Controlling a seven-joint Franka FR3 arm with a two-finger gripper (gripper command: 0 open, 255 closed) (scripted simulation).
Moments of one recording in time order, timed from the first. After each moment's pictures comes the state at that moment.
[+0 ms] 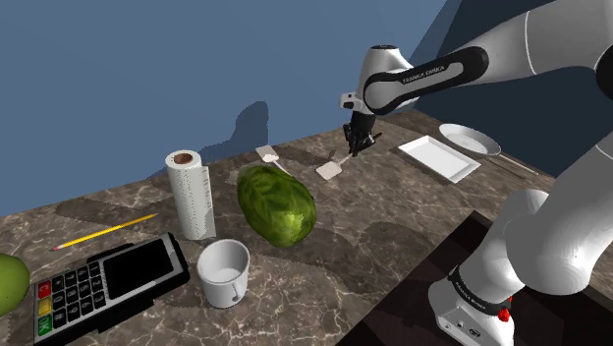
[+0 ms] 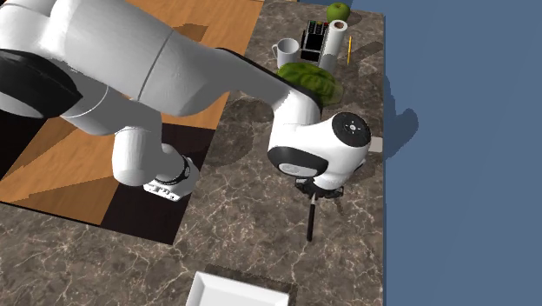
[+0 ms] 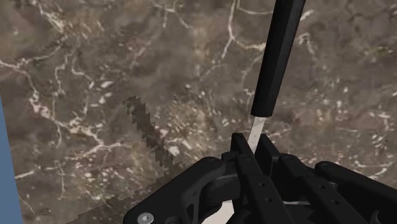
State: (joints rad) arm 0.32 -0.07 -0.39 -2.28 -0.12 2.22 -1.49
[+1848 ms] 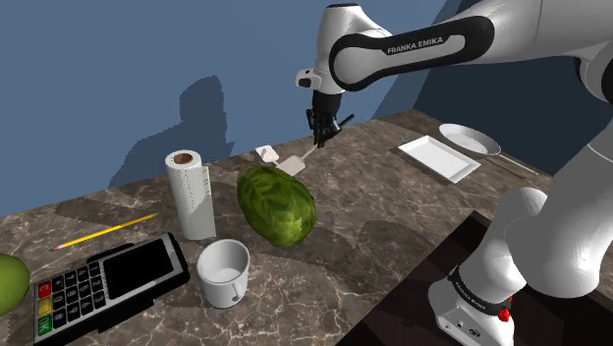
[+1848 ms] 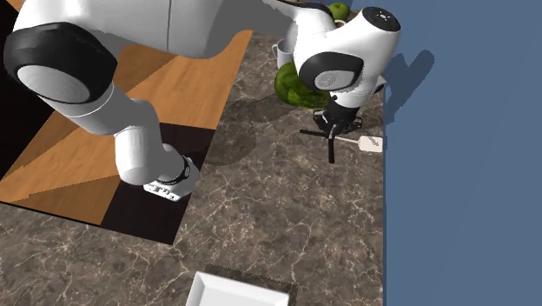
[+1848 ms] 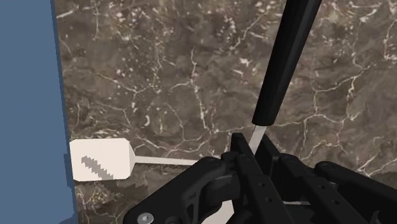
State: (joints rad) arm 0.46 -0.02 -0.21 -2.02 -0.07 1.98 -1.21
